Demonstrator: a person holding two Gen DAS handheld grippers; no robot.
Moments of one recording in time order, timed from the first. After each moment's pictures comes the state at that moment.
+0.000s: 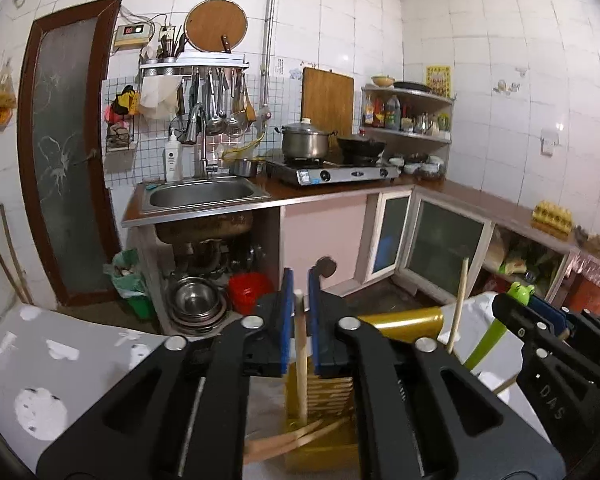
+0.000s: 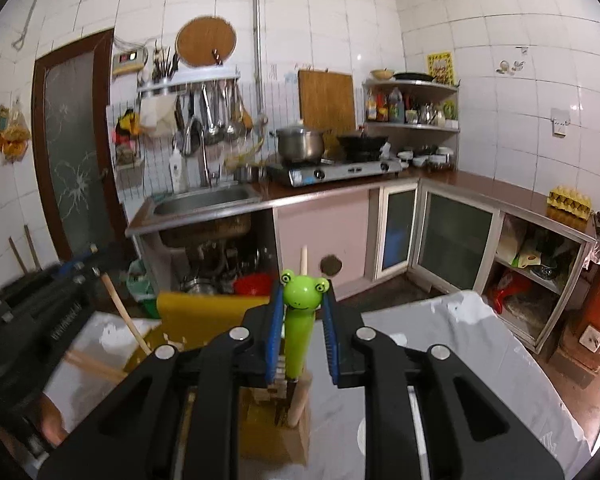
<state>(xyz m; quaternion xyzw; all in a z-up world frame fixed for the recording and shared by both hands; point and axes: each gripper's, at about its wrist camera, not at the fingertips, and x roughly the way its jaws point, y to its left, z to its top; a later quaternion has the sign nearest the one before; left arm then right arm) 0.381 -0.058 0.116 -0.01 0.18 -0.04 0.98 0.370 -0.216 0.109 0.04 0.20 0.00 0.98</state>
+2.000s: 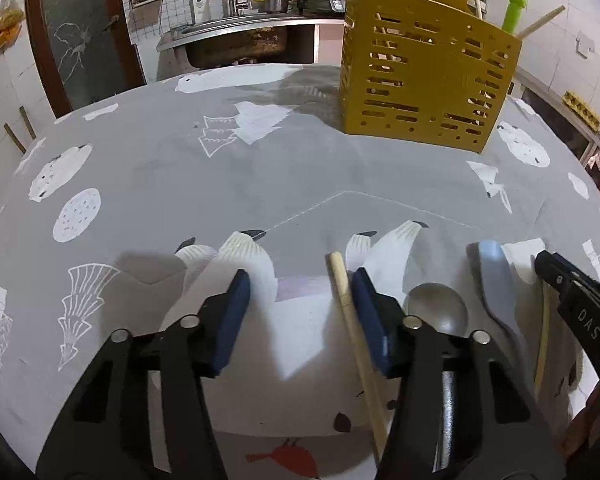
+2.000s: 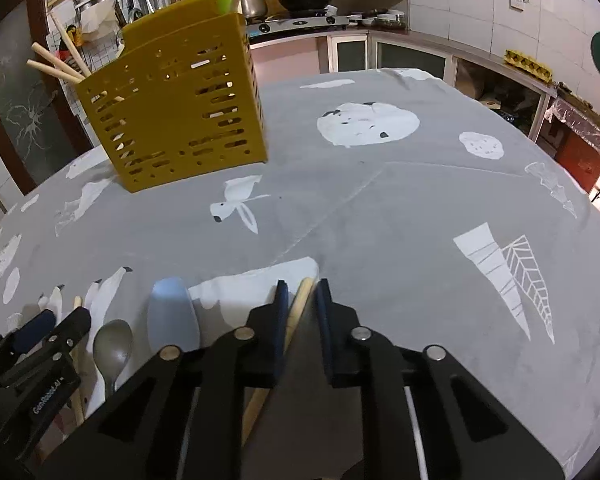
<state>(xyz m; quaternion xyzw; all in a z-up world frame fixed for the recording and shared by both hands) 0.236 -0.031 -0.060 -0.01 0.43 0.00 0.90 0.243 -0.212 -0.056 0.11 0.40 -0.07 0.91</state>
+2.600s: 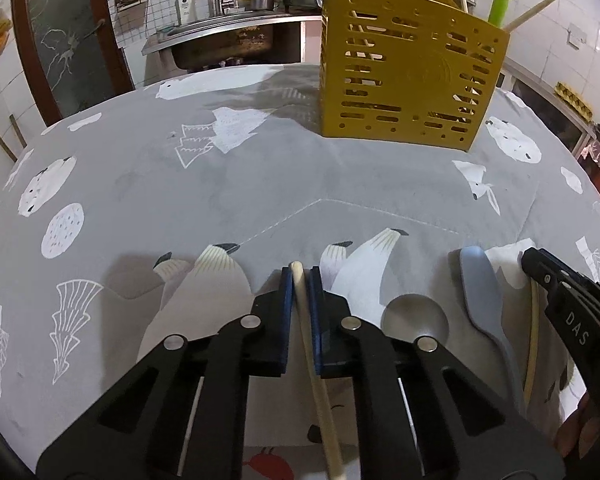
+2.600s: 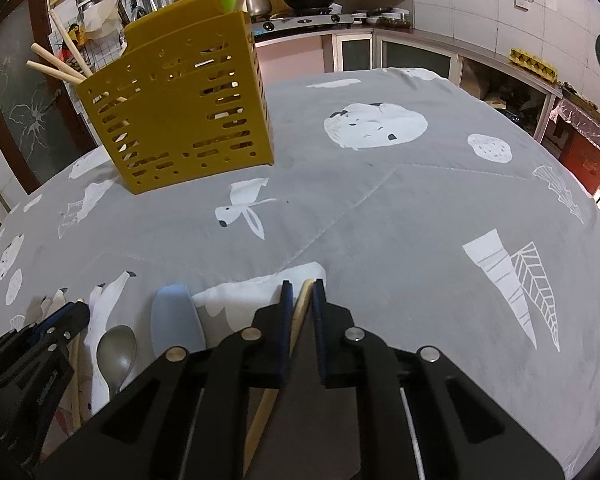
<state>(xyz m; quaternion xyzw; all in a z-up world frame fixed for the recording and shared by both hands) 0.245 -0.045 -0.056 0.01 0.44 -0.01 0.90 0.249 -0.208 -0.055 0.11 0.41 -0.07 0.91</state>
